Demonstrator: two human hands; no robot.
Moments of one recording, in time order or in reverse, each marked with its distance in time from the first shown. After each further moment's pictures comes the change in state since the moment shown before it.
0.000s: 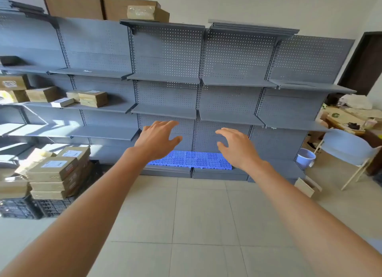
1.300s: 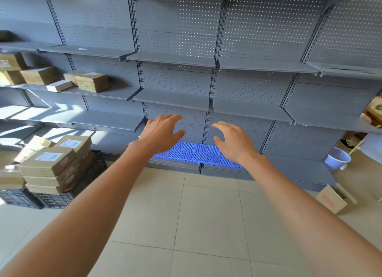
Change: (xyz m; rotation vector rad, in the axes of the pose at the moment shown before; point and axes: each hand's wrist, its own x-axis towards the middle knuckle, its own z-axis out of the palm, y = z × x) left_hand 0.206 -0.063 0.110 -0.009 -0.085 -0.120; right_hand 0.218 0.090 0.118 0.021 -0.159 -0.033
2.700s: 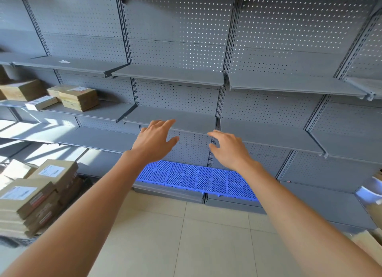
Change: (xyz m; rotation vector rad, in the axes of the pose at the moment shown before) left_hand 0.303 -0.087 0.062 0.017 0.053 -0.057; right_hand 0.313 0.099 0.053 0.050 -0.094 -0.011
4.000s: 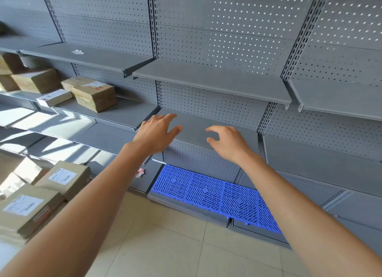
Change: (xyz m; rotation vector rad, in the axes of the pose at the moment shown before) left_hand 0.228 -0.217 0.035 0.004 -0.044 -0.172; right_hand 0.328 -0.059 0.095 0.101 -0.088 -0.098
